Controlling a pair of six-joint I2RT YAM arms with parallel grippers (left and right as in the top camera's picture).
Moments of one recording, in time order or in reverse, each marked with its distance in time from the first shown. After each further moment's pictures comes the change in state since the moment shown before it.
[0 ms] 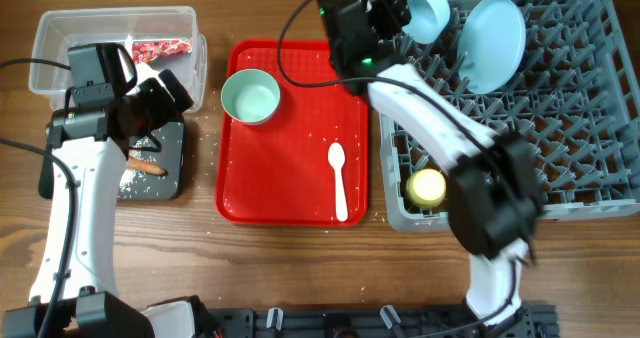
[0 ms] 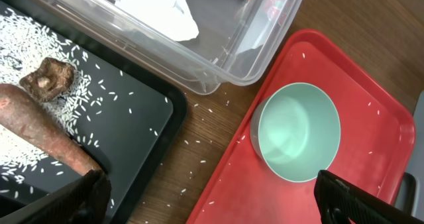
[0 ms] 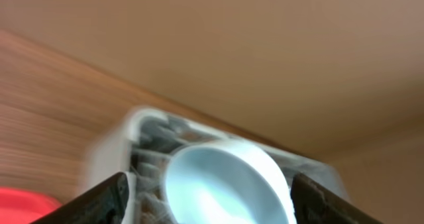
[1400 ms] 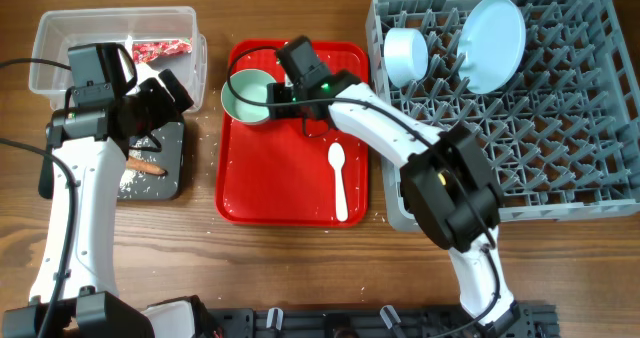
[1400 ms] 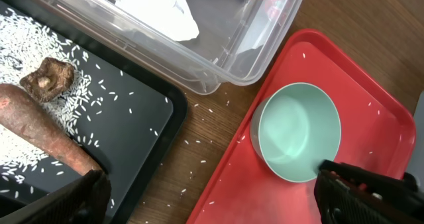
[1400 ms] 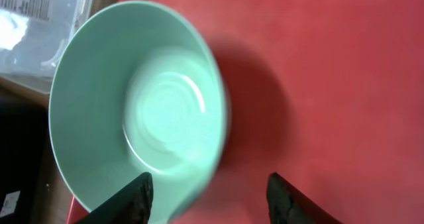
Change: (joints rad) left arm 0.000 0.000 0.000 0.000 0.000 0.000; right arm 0.140 0.197 0.011 -0.274 -0.923 0.785
